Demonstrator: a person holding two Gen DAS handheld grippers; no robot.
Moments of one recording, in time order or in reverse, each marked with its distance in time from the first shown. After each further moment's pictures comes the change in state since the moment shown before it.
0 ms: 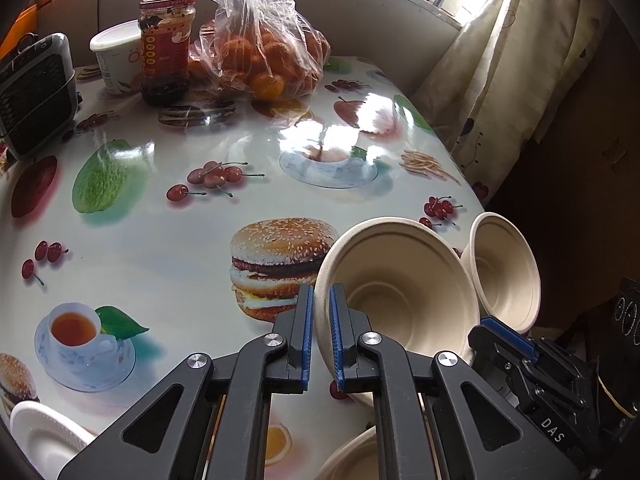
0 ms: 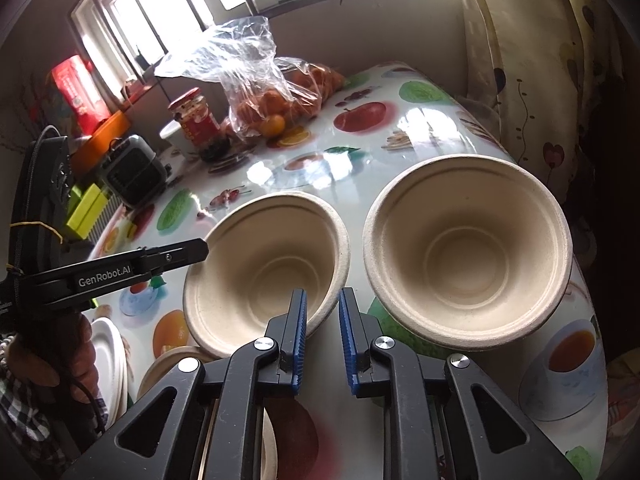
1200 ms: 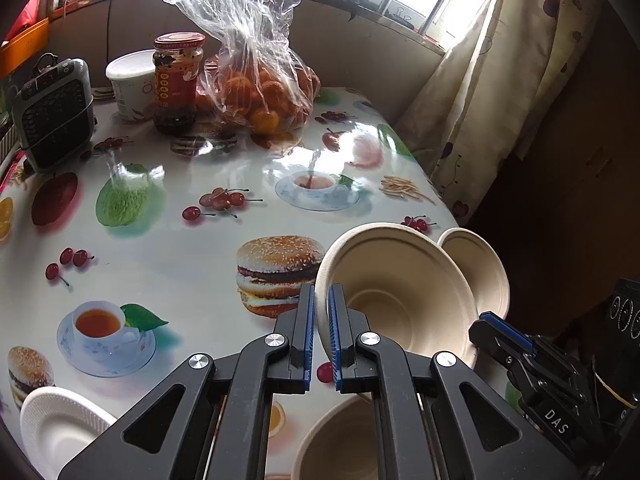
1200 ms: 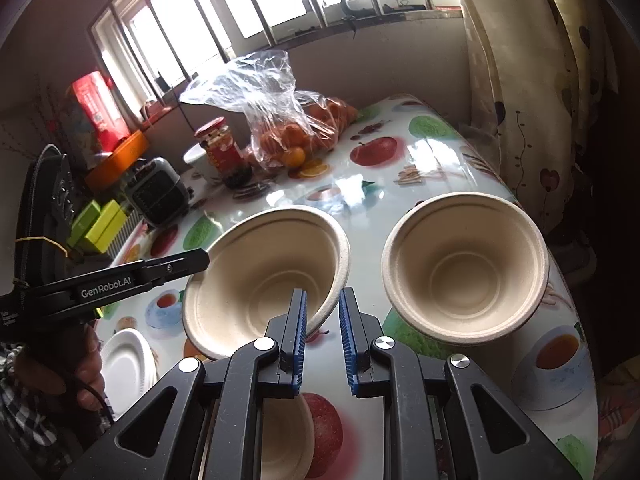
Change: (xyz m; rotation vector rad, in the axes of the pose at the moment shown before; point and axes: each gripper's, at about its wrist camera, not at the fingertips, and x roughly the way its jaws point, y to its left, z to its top) left arm -0.050 -0.003 -0.009 0.011 -0.089 -0.031; right arm -0.041 0.017 0.001 -0.013 -0.097 0.033
